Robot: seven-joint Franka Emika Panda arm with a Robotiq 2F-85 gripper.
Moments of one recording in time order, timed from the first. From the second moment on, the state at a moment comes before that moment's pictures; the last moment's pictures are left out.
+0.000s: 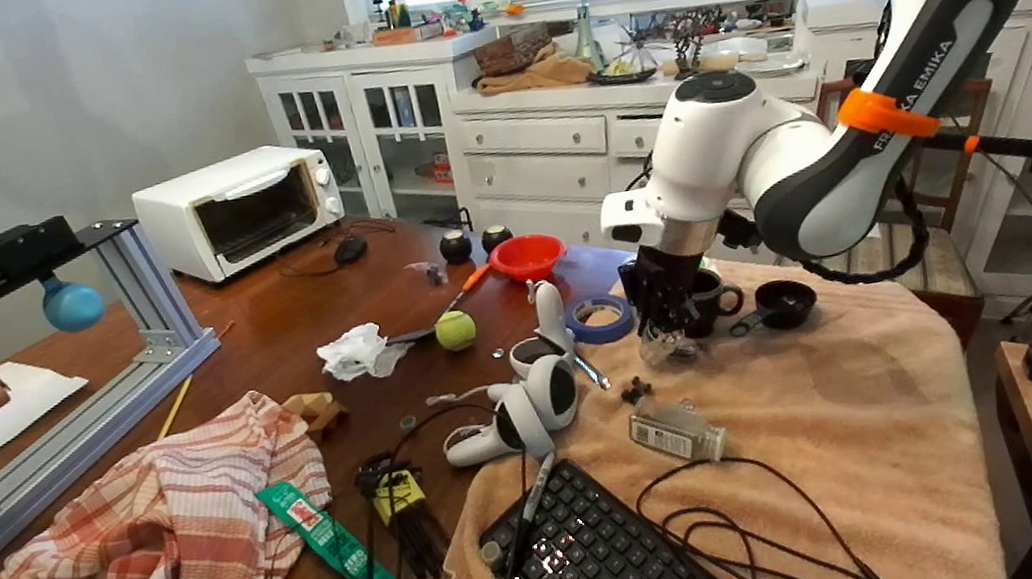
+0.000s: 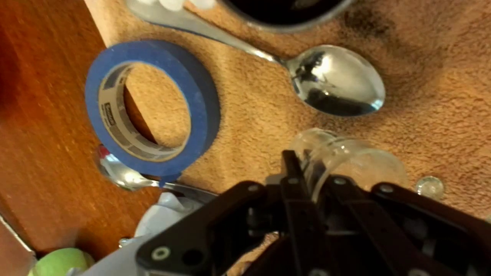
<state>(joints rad) -0.32 0.29 0.20 -2.39 -0.65 2.87 -0.65</state>
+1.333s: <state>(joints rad) -0.13 0.29 0.09 -2.28 -0.24 2.47 -1.14</state>
